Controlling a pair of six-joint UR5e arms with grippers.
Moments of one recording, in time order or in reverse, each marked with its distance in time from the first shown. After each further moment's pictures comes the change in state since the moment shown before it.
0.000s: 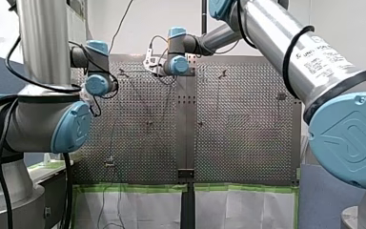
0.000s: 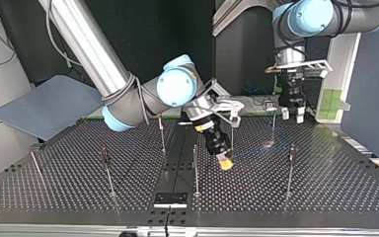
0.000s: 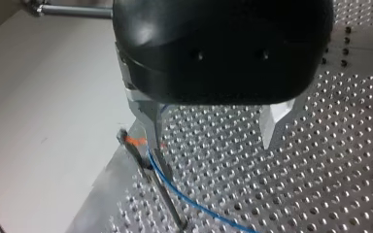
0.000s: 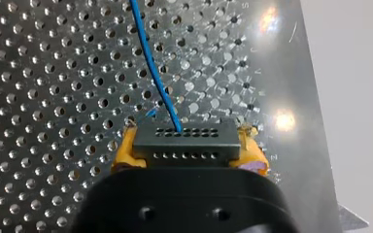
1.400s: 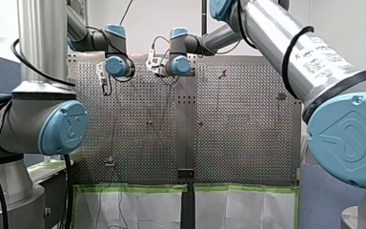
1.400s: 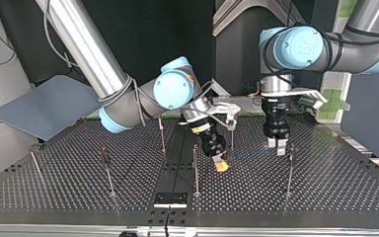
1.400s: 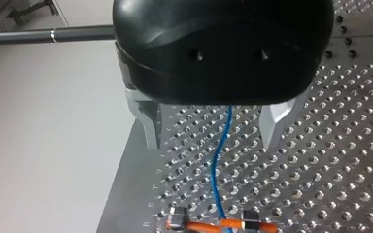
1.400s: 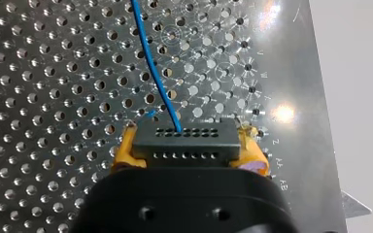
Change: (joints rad) left arm -0.142 -0.120 0.320 -0.204 -0.088 0.265; right arm -0.013 0.000 -0.001 0.007 0.006 0.001
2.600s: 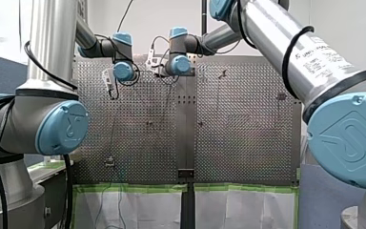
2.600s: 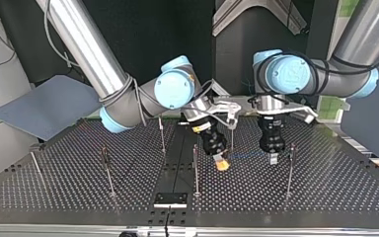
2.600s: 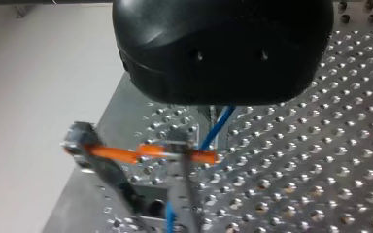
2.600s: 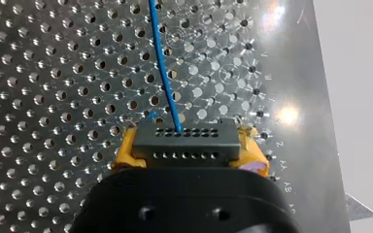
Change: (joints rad) left arm -0.009 -0.132 0.110 0.004 -0.048 -0.079; right arm 0.004 0.000 -0.002 0.016 -0.002 0.002
